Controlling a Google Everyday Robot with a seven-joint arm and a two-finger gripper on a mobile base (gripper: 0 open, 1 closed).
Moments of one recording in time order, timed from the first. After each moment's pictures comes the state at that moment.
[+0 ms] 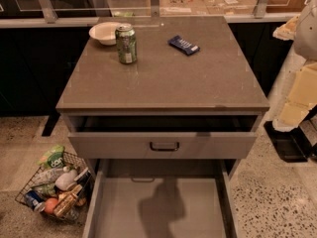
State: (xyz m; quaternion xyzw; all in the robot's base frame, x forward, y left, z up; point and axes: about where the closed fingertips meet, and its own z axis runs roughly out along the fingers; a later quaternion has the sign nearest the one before) arm 0.438 -0.214 0.987 -0.60 0.78 -0.05 0.18
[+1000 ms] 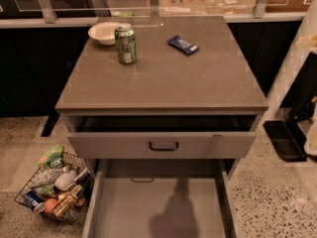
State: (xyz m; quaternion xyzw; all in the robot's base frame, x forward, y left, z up) arm 0.412 -0.247 0.975 -0.63 0.75 -0.09 0.18
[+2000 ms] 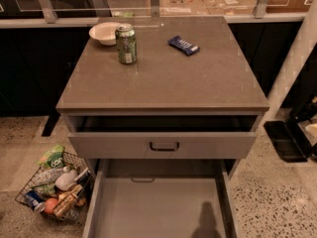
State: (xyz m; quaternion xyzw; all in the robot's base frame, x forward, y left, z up) arm 0.322 -0.321 0.857 -0.73 0.67 -0.14 0.05
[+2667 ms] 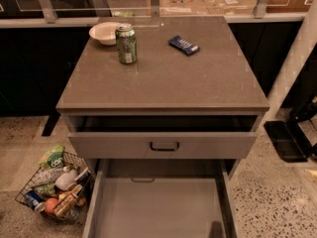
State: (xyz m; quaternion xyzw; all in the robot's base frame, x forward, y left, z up) arm 0.263 -0.308 0.779 -0.66 0.75 -0.06 0.07
